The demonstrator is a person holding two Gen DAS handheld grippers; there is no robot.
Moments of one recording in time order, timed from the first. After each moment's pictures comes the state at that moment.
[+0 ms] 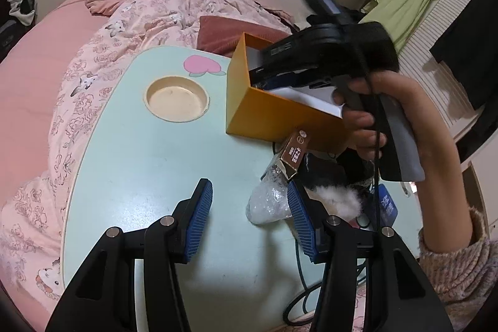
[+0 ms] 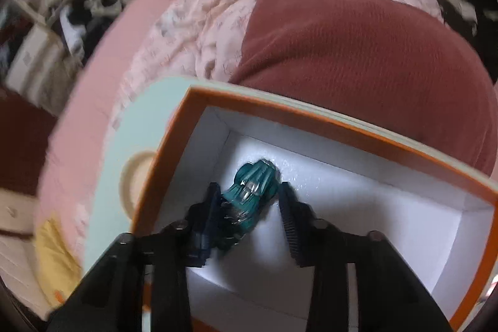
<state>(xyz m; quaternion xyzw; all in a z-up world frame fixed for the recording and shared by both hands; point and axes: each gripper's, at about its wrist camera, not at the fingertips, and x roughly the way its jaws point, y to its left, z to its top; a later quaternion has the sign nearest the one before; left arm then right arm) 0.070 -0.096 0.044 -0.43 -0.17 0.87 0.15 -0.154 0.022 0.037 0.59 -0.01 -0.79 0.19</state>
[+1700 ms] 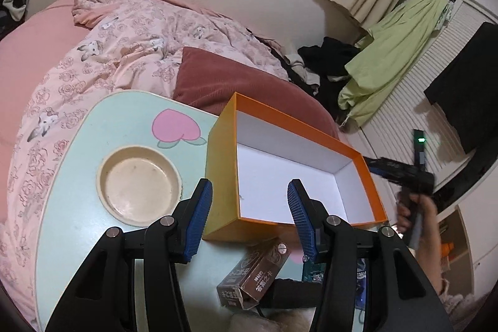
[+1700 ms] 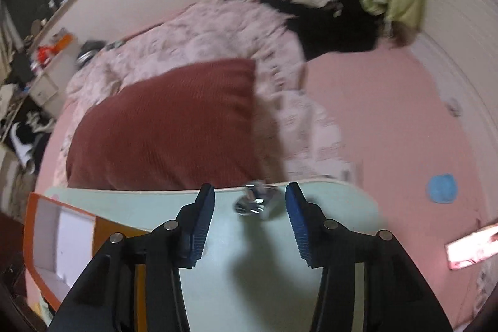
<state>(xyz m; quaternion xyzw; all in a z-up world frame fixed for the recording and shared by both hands) -0.027 -0.091 0.044 -0.38 -0.23 0.88 0.17 -0.142 0.319 0.062 0.47 -0.10 -0.88 0.01</state>
